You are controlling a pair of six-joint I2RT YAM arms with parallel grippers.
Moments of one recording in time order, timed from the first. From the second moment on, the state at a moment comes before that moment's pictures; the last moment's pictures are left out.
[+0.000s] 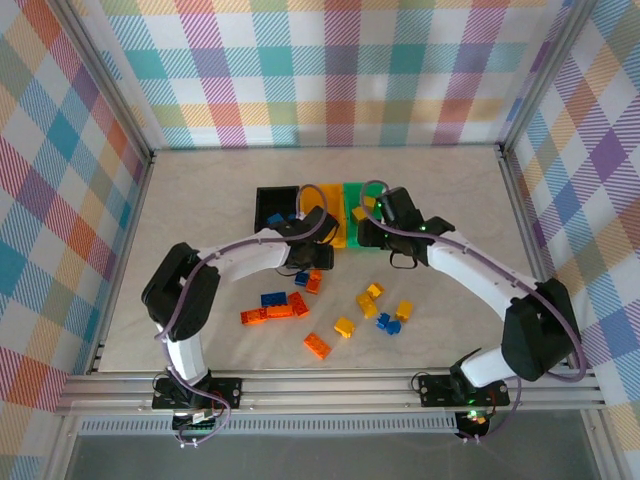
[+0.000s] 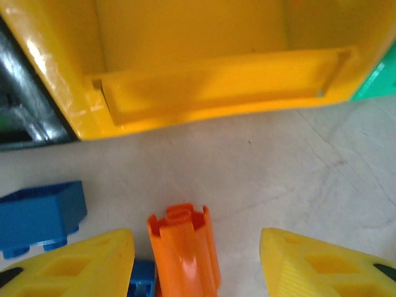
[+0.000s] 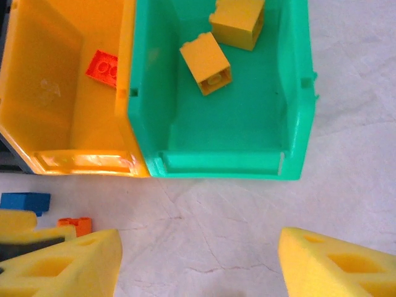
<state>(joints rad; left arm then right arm) -0.75 1.84 1.27 -0.58 -0.14 -0.64 0.56 1.43 1.06 -0.52 0.10 0.50</state>
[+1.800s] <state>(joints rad) -0.66 2.26 1.99 -0.86 -0.24 -0.58 0.53 1.30 0.97 -0.49 0.05 0.51</state>
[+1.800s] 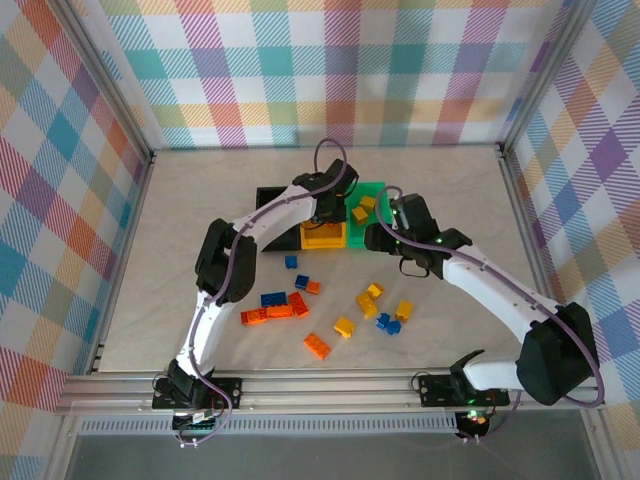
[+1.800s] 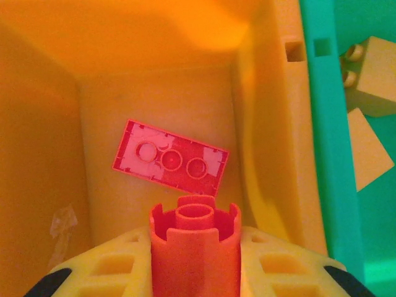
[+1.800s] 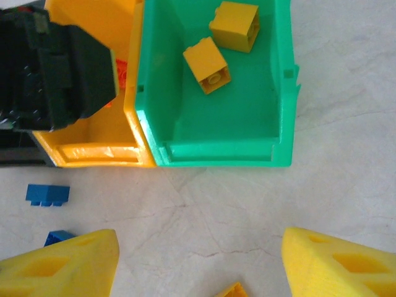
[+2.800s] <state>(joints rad) -0.65 1.44 1.19 -0.67 -0.15 -0.67 0.94 1.52 0.96 -0.65 -0.18 0.35</state>
